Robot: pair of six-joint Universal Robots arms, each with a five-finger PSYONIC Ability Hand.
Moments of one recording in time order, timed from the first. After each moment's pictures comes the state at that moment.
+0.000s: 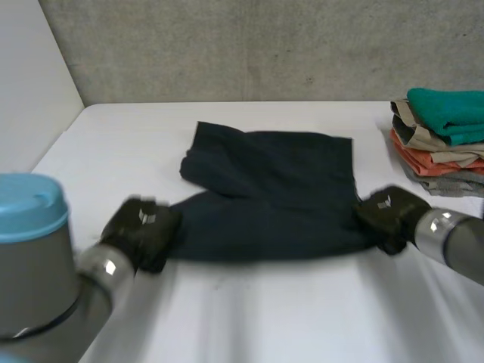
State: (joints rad) left arm 4.16 -1.74 -1.78 3.10 -1.67 3.56; right arm 1.76 -1.22 1.60 0.26 1.27 2.31; left_hand 1.15 1.19 1.18 1.19 0.98; right_hand 1.06 1.15 1.18 1.19 1.00
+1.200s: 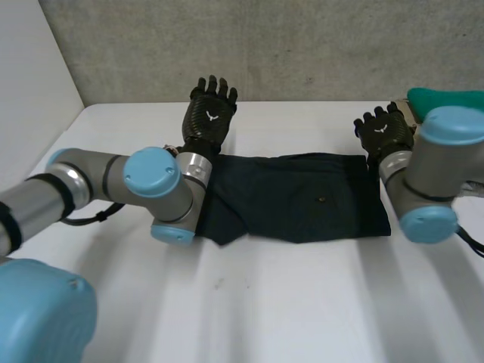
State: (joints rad) left arm 4.14 -2.60 -0.87 3.75 -1.60 3.82; right arm 1.88 -0.79 1.10 -0.22 1.62 2.48; left_hand 0.19 0.20 0.21 0.20 0.05; right_hand 0.22 0.21 0.20 0.20 0.05
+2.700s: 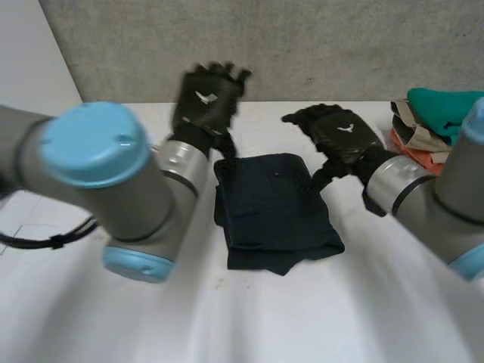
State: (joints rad) left arm 4.01 -2.06 -1.25 3.45 -1.71 3.38; right arm 1.93 -1.20 1.46 -0.15 1.17 3.02; left_hand 0.19 0.20 0.21 0.20 0.05; right_hand 0.22 0.21 0.20 0.20 0.05
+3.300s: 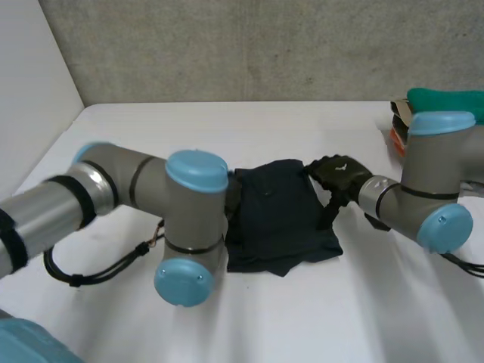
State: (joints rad) left arm 3.96 -2.47 -0.95 3.02 -1.87 3.35; right arm 1.89 -0.76 1.06 0.18 1.24 2.74; left_hand 0.23 0.21 0.21 0.21 0.05; right_hand 0.19 0.19 0.20 0.20 0.05
